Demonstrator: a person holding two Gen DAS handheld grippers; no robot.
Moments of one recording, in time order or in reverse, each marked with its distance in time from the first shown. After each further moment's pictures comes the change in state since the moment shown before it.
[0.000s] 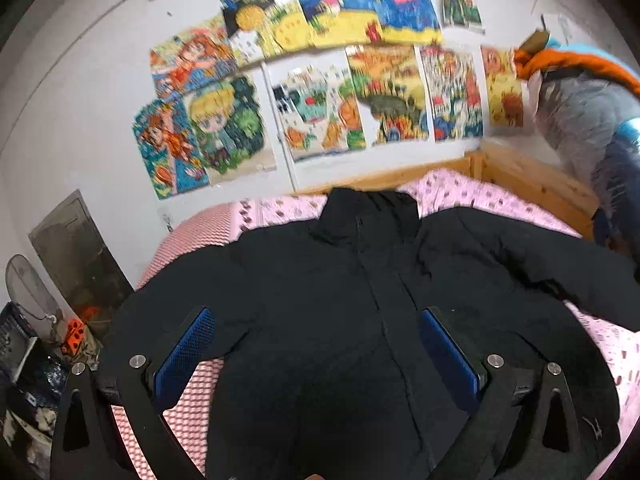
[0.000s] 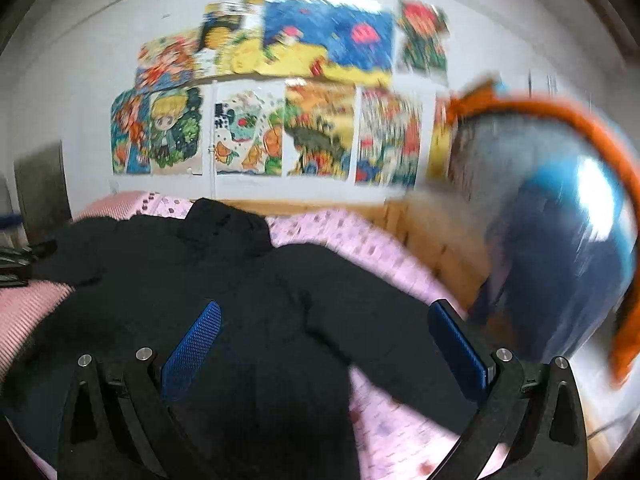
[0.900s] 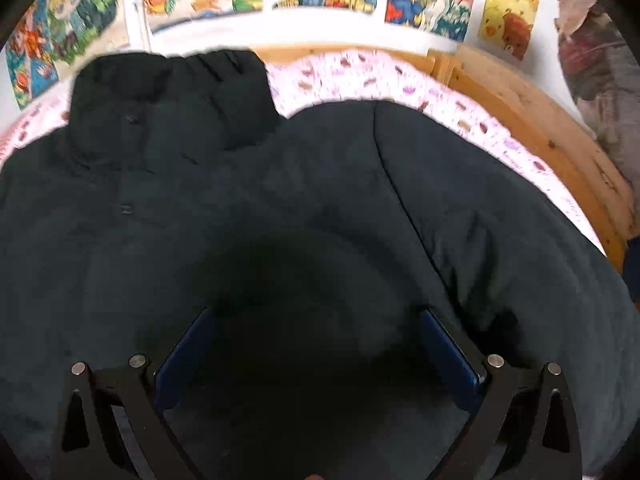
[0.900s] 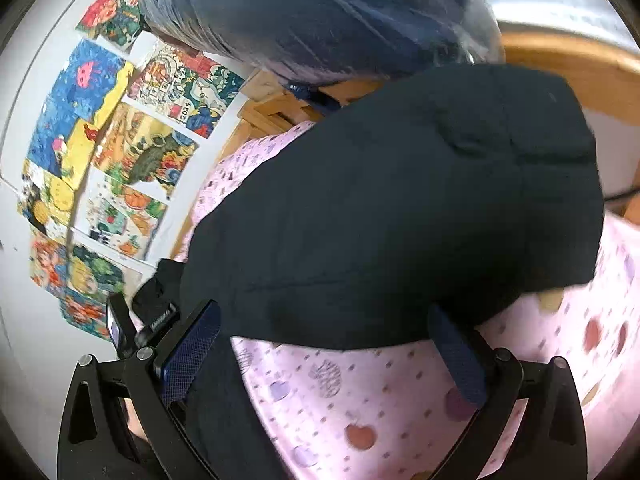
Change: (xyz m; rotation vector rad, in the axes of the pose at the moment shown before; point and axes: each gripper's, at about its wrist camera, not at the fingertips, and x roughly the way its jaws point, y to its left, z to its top) left arm 0.271 -0.222 0.023 -0.127 0.403 -0.262; right arm 0.102 -0.195 -0.159 0.912 0.207 -0.022
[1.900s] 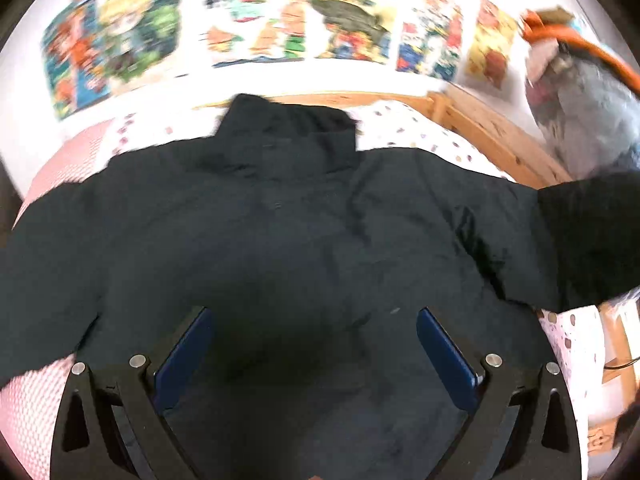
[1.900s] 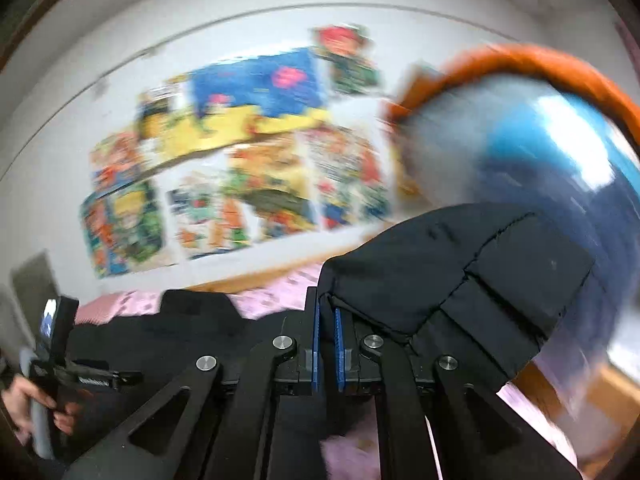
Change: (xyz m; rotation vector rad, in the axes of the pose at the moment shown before) left arm -0.176 0.154 -0.048 0.030 -0.096 -0.030; right arm -0.089 0.230 -0.004 -0.809 -0.499 0.170
